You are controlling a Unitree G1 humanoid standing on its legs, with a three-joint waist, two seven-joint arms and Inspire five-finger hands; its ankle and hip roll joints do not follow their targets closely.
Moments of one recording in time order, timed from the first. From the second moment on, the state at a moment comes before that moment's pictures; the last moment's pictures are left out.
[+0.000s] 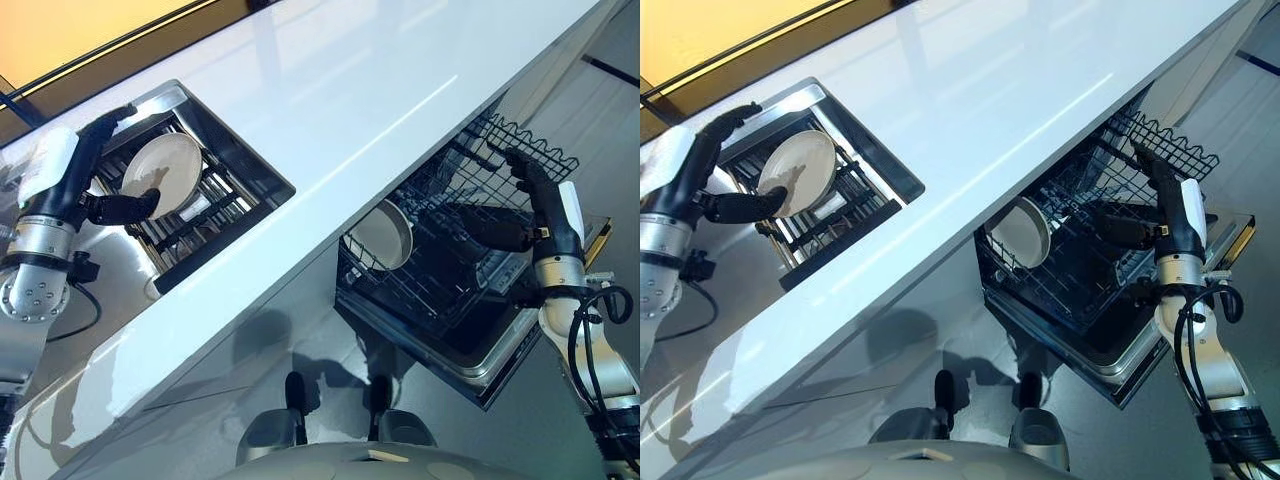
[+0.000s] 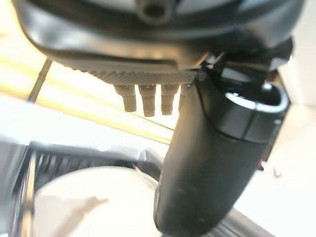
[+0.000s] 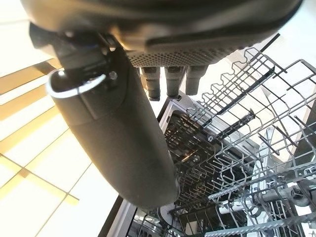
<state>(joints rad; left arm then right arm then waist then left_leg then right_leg) 0.05 0.93 0.20 -0.08 0.06 -0.04 0.12 0.05 -0.71 -0.04 -0.13 0.05 0.01 -0.32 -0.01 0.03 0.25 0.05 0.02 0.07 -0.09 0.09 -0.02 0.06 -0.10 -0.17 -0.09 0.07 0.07</state>
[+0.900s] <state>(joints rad) -0.08 0.86 -0.01 0.24 0.09 -0.01 0.24 0.05 -0.73 0.01 -0.09 0.05 0.01 -0.32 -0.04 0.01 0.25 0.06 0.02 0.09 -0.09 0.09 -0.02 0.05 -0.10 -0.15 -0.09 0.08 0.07</state>
